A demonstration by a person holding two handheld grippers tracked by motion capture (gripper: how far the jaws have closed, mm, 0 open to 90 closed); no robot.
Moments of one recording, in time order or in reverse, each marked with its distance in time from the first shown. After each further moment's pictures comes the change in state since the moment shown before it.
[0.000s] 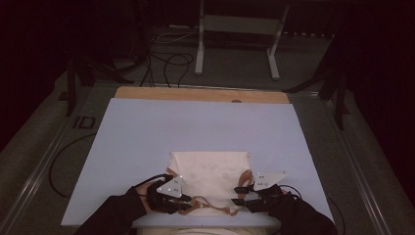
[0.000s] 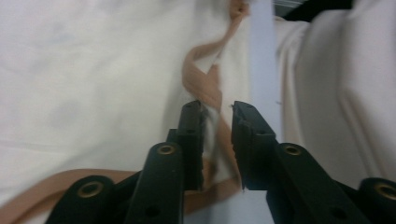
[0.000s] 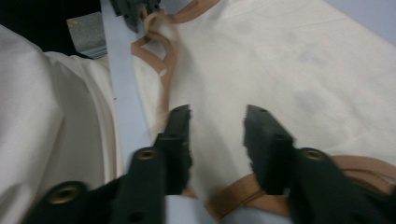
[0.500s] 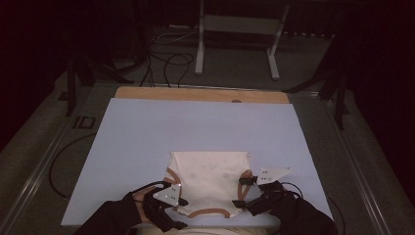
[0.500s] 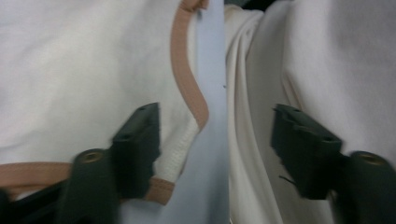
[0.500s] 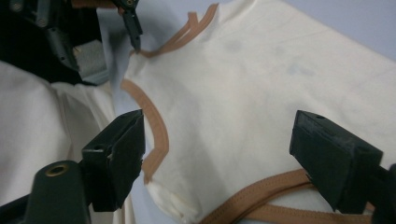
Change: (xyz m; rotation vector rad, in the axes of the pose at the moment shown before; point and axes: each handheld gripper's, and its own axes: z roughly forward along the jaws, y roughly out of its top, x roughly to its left) left arm -0.011 -0.005 -0.006 0.000 -0.100 -0.038; right arm -0.005 0.004 -0.005 -0.065 -0.002 0.088
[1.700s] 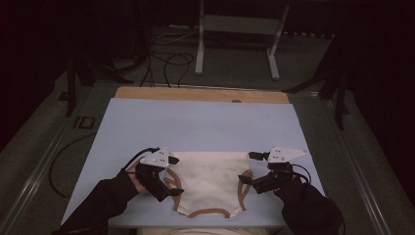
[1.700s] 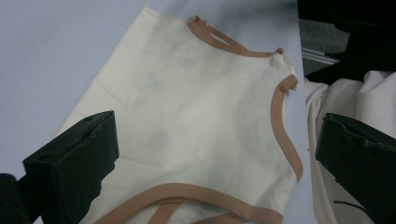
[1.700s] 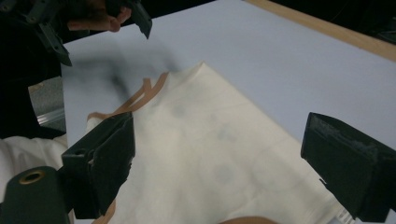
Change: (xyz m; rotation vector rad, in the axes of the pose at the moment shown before) left arm 0.052 0.021 -0.052 -0.174 0.203 -0.080; right arm -0.025 0.045 -0.031 -0.146 -0.141 -0.038
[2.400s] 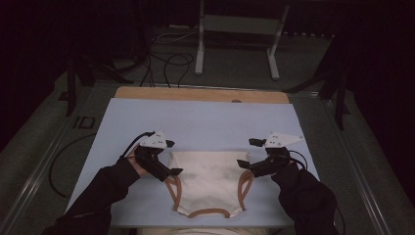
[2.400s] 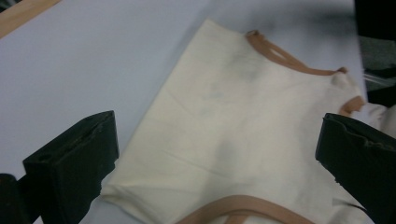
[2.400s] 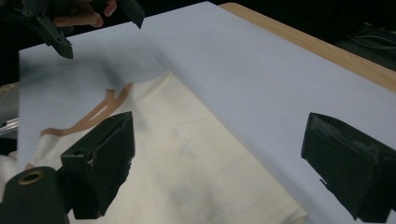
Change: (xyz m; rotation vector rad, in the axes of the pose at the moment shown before) left arm 0.041 0.003 -0.003 -0.013 0.124 -0.059; right arm -0.029 0.015 0.013 0.002 -0.066 -0.017
